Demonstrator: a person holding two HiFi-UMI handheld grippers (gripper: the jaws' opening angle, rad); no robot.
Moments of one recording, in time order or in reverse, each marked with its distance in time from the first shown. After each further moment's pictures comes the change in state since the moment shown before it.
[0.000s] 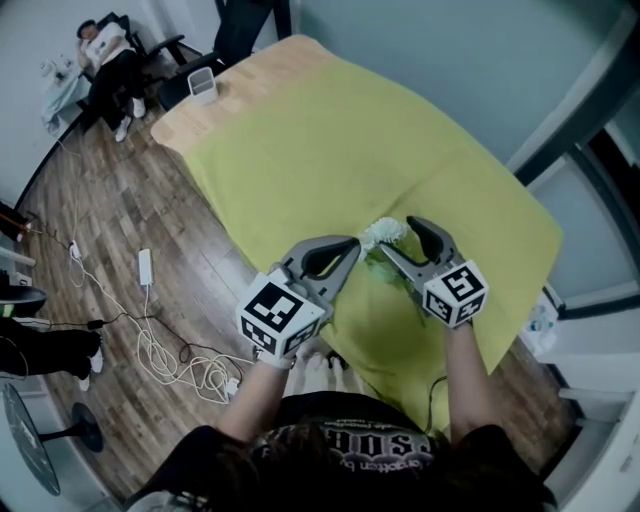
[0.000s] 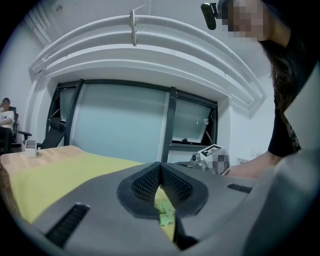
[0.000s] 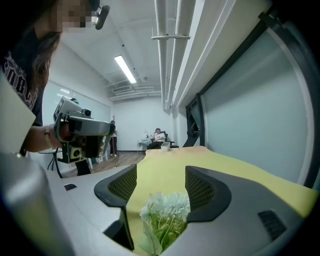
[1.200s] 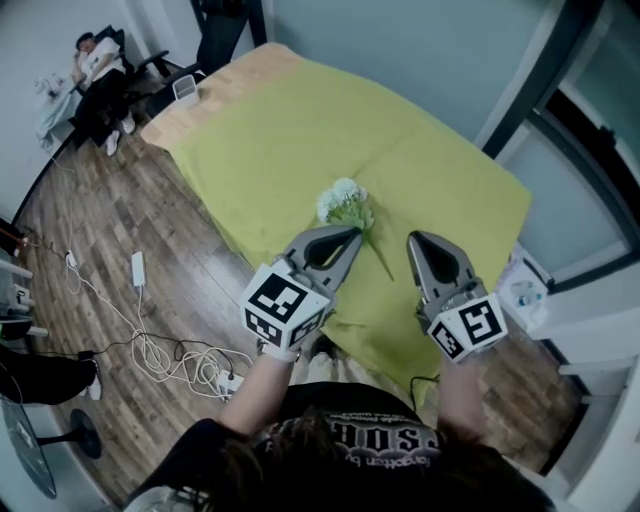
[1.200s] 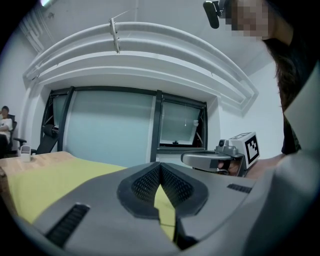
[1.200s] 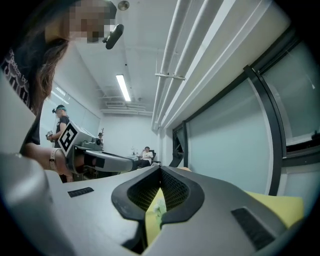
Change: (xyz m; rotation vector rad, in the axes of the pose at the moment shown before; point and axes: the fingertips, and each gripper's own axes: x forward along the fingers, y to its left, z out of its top) left arm -0.004 -0.137 0.011 0.052 -0.038 -0.034; right arm -0.195 0.067 0.065 -0.035 -0.232 -0.202
